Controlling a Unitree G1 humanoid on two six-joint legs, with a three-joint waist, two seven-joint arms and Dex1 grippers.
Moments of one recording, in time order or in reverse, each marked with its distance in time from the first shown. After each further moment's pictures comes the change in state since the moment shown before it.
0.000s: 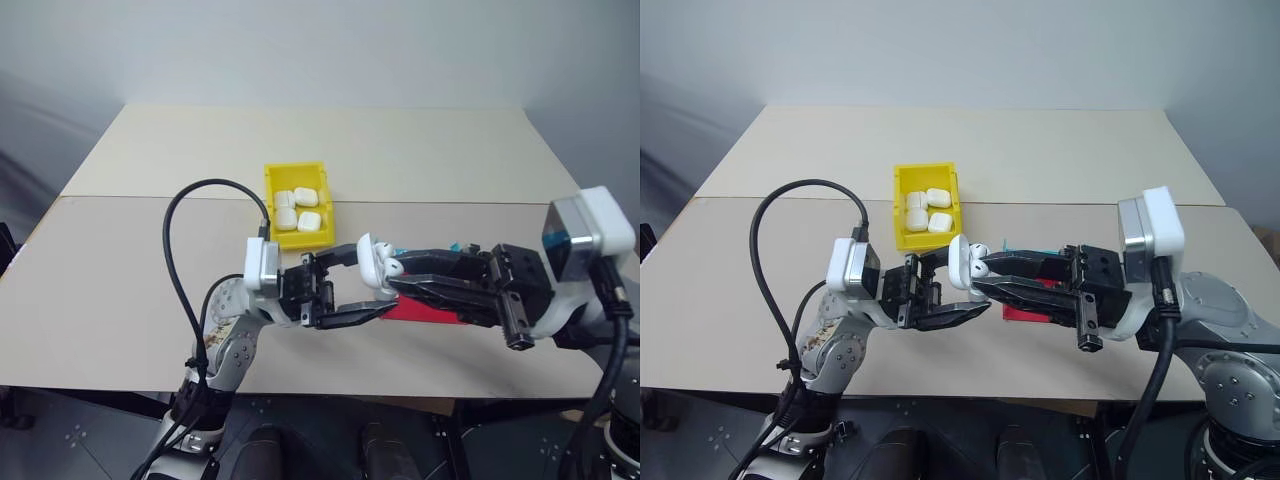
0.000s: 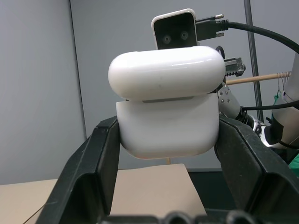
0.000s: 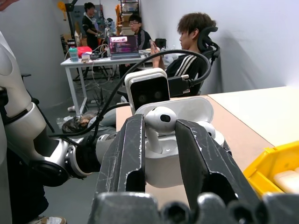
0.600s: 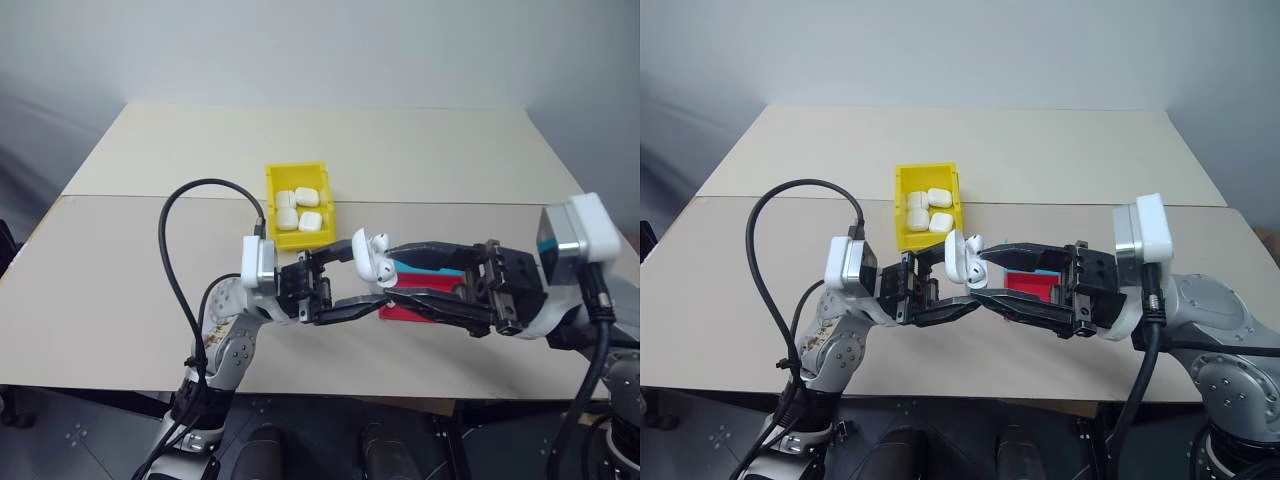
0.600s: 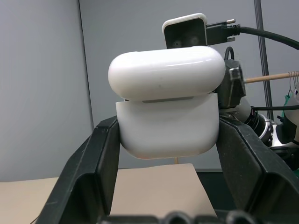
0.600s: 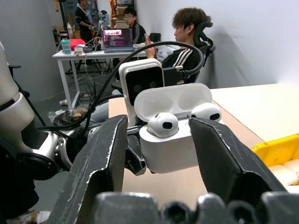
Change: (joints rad) left arm 0.000 -0.004 0.015 0.013 0.007 -0.018 0.003; right arm 0.024 -0.027 0.029 0.004 -0.052 -0.061 0.008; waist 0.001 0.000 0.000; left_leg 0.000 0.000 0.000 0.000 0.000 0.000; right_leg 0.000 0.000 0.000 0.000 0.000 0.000
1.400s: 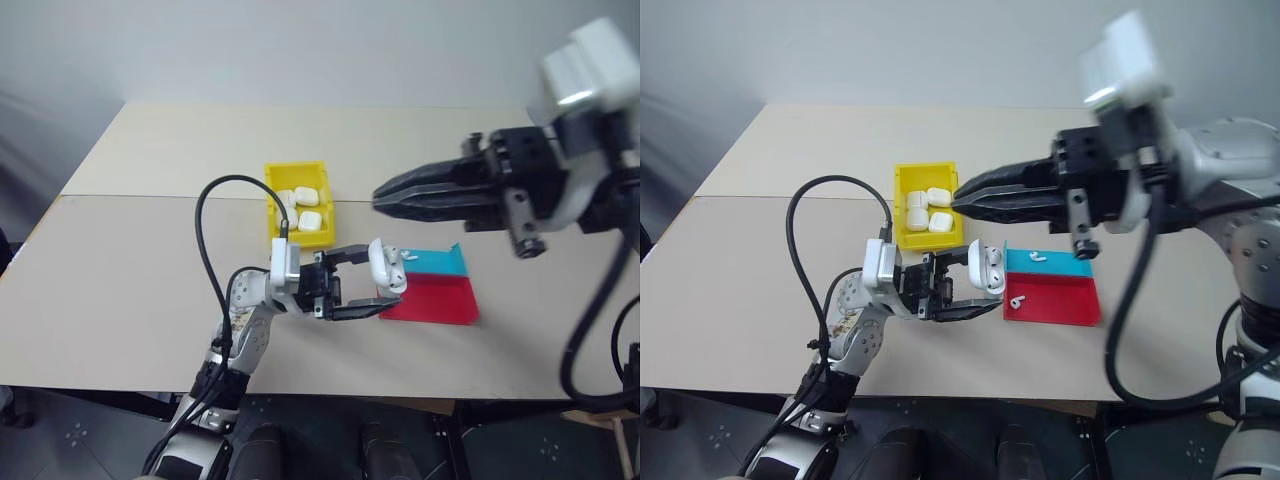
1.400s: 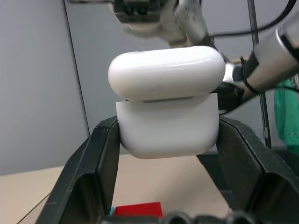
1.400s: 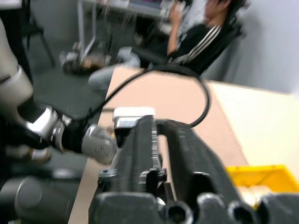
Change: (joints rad) left arm -0.107 -0.053 -0.022 0.252 0.121 -0.152 -0.098; right arm -0.707 -0.198 0.319 0.300 -0.089 0.155 0.164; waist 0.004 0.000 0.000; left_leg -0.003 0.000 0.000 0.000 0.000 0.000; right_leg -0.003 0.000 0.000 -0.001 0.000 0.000
